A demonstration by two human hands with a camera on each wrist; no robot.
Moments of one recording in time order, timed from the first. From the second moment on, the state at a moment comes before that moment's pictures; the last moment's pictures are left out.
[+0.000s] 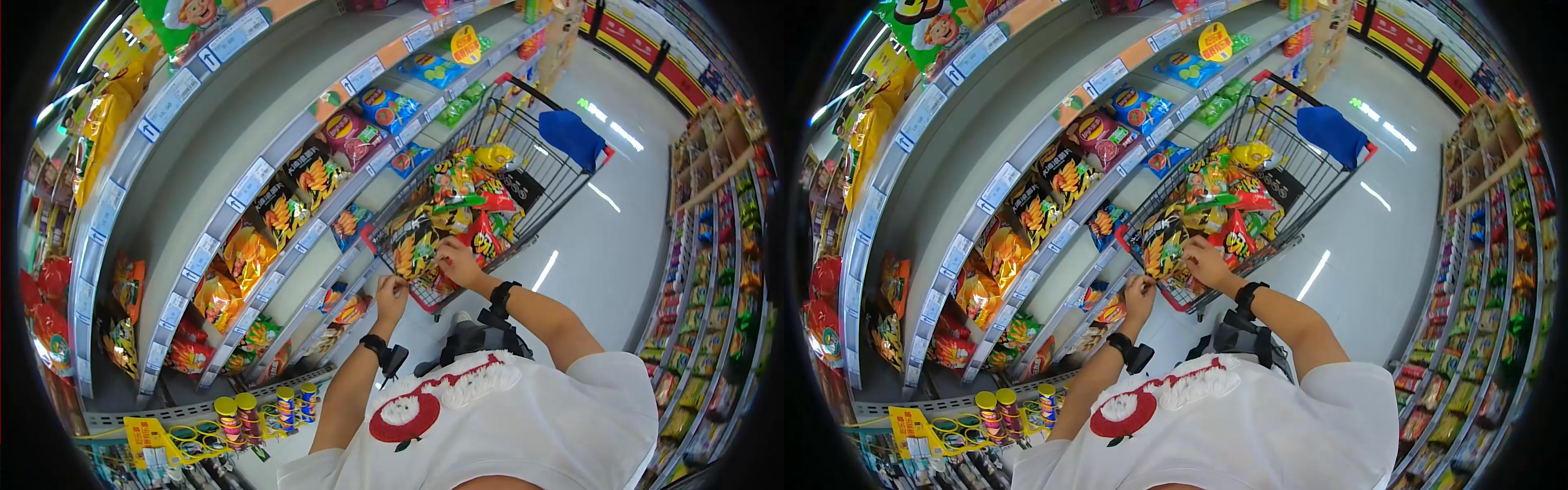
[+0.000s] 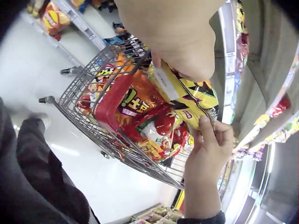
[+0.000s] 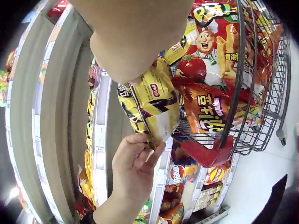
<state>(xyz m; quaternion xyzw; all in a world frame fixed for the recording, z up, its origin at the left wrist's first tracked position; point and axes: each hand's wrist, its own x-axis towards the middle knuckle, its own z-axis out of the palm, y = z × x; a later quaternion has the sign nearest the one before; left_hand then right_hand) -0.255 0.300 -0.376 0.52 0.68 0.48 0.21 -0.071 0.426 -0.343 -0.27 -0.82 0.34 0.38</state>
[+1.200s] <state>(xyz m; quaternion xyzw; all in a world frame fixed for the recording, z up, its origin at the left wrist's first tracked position) -0.437 0.152 -0.132 0.49 0.69 0.52 -0.08 -0.373 0.310 -0.085 0.20 -0.81 0.31 0.45</state>
